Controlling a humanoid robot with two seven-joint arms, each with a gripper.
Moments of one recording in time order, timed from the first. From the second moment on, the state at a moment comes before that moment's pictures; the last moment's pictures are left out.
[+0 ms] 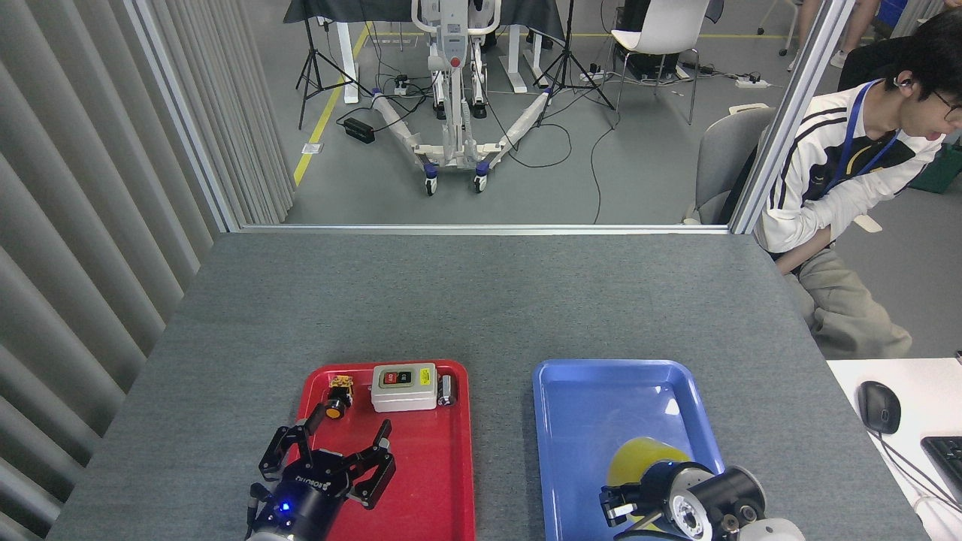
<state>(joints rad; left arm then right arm) -0.01 0.22 -0.31 -1.59 -1.26 0.03 0.05 -0.14 -0.12 0.16 -1.61 1.26 -0.19 1.20</state>
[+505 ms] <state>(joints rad) -0.01 0.22 -0.31 -1.59 -1.26 0.03 0.06 -0.11 -0.13 0.15 -1.61 1.26 -0.02 0.65</state>
